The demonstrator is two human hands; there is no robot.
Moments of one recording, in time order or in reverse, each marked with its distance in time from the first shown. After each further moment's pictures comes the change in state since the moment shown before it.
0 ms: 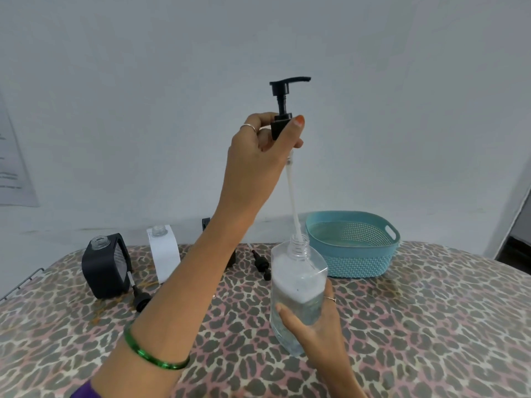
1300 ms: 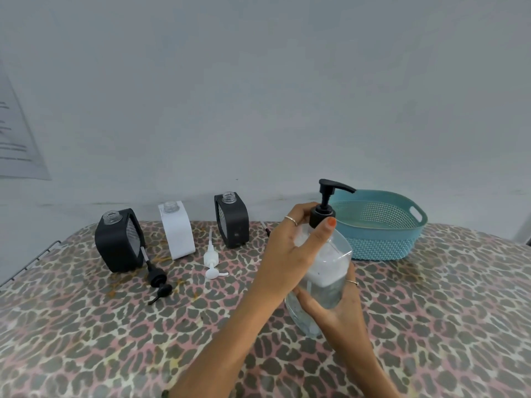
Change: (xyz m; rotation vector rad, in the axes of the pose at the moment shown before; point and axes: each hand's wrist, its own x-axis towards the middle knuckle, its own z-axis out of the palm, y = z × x) left_hand -0.095 -0.101 -0.002 0.001 -0.252 -0.195; right_hand 0.001 0.002 -0.001 -0.030 -0.017 0.046
